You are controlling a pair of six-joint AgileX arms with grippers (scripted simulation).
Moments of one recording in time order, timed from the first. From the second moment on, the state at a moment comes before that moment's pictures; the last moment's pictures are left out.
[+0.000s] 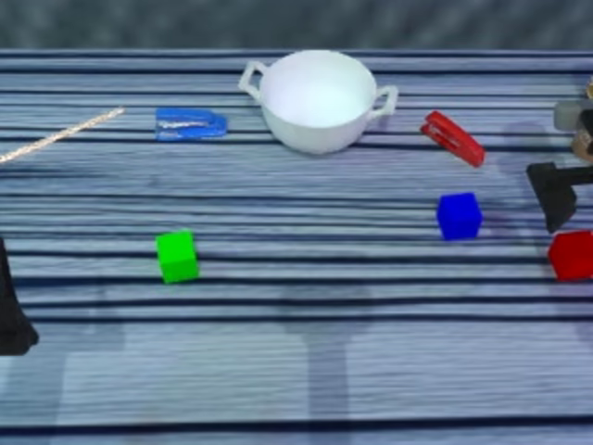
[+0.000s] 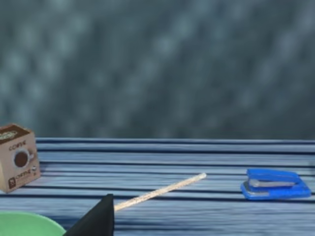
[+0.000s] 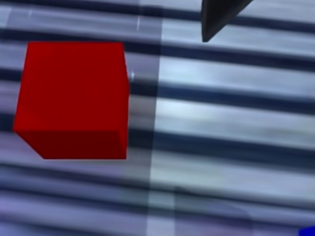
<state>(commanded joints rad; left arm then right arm) 0.00 0.00 0.00 0.00 0.00 0.00 0.06 2.04 1.50 -1.02 0.00 -0.05</state>
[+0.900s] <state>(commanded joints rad) 0.00 0.00 0.00 0.00 0.00 0.00 0.06 2.19 1.34 -0.72 0.00 -0.05</state>
